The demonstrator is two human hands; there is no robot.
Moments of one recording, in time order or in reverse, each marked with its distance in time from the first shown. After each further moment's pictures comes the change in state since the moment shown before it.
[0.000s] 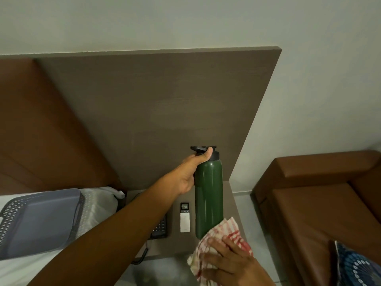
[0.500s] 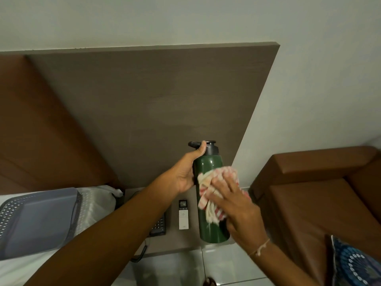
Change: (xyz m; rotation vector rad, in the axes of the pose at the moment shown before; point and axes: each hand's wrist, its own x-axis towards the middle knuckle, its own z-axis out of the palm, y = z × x) left_hand 0.002 0.001 0.000 -0.128 -0.106 -0.084; right_hand 0.084 -0.012 -0.043 -0.846 0.392 0.339
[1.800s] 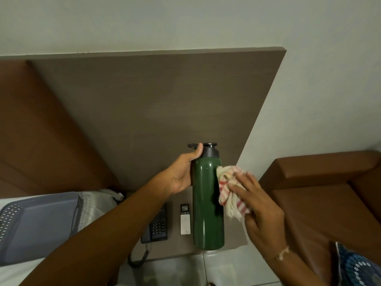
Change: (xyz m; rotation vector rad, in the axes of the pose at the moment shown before) left_hand 0.002 0.020 -0.024 0.075 -0.095 0.053; right_hand 0.012 0.003 -0.028 0.138 0.234 0.147
